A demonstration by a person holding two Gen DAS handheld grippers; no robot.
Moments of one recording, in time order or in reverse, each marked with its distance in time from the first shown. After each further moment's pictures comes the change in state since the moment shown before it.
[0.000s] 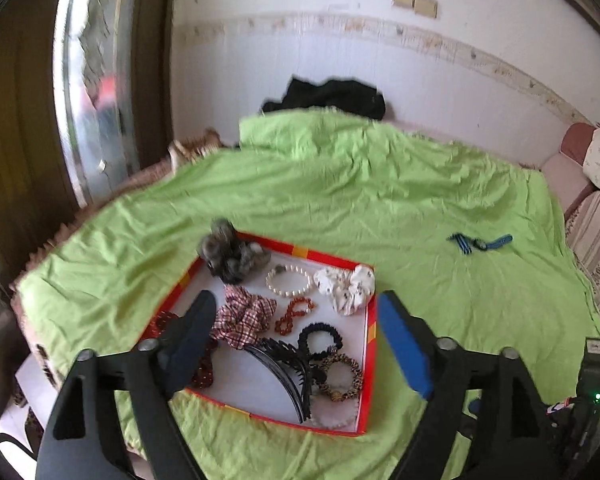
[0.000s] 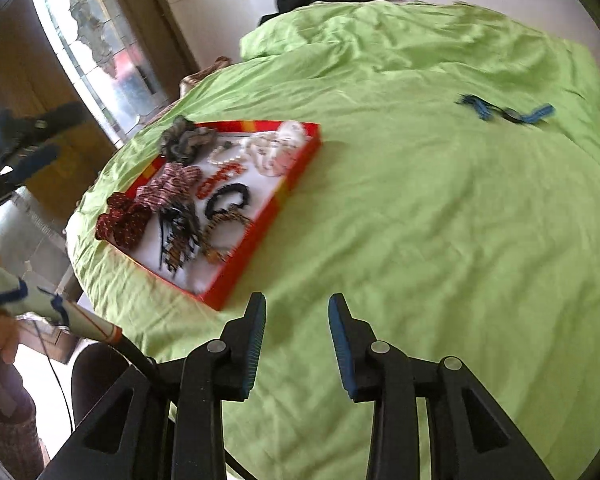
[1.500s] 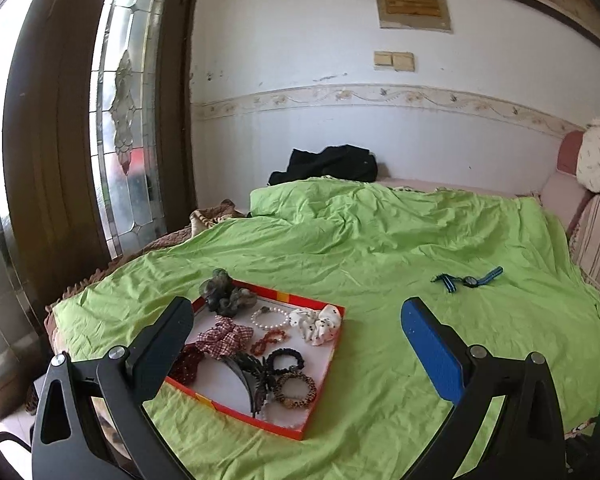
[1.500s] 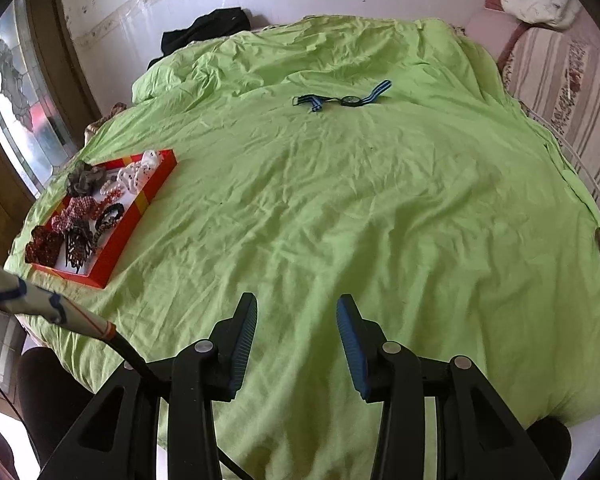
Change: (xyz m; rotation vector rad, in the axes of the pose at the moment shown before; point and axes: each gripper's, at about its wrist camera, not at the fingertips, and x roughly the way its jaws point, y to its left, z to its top) left arm -0.080 -0.091 -0.040 0.032 -0.258 0.113; right arm -0.081 -0.085 -0.065 0.174 -0.104 -0.298
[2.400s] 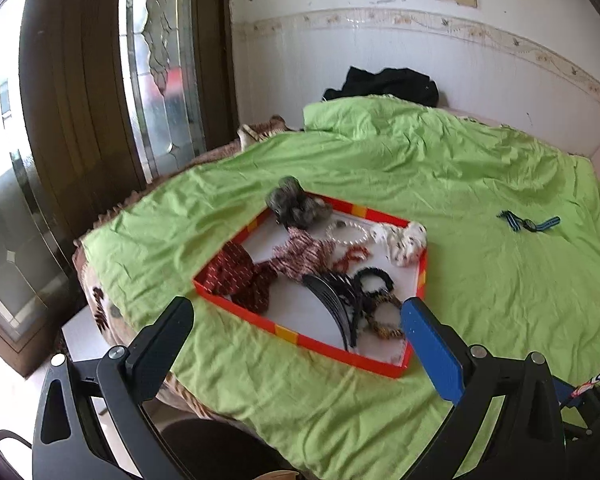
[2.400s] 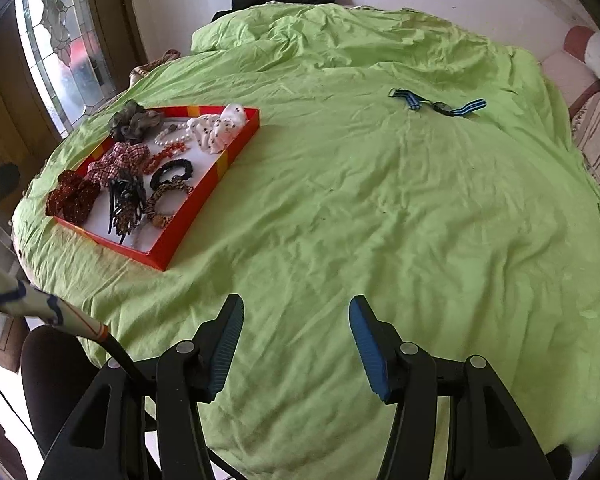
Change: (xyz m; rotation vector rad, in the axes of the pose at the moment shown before) left arm 0.046 0.079 -0.045 -0.043 0.306 0.115; right arm 0.031 0.107 0.011 -0.181 0.083 0.044
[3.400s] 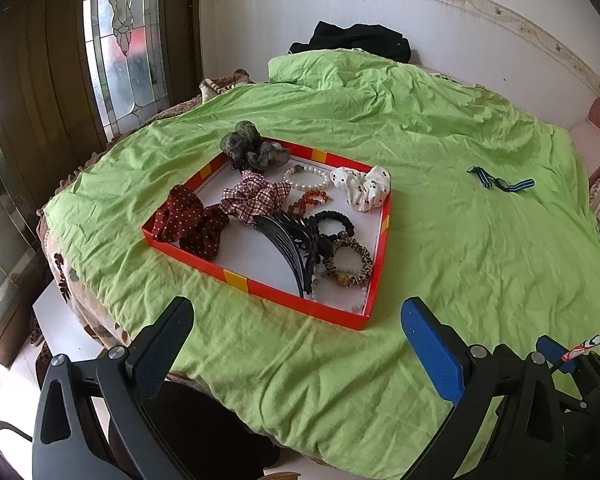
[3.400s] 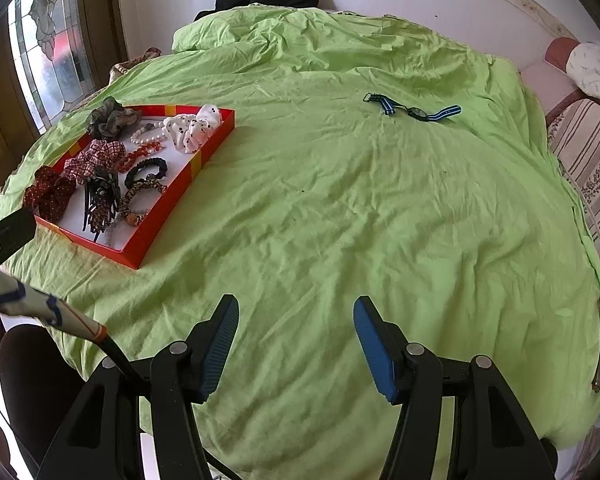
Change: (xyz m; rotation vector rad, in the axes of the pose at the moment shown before) left arm 0.016 -0.018 -0.023 0.017 0.156 -0.117; right arm -0.003 0.001 -0.002 -0.013 -0.009 -0.113
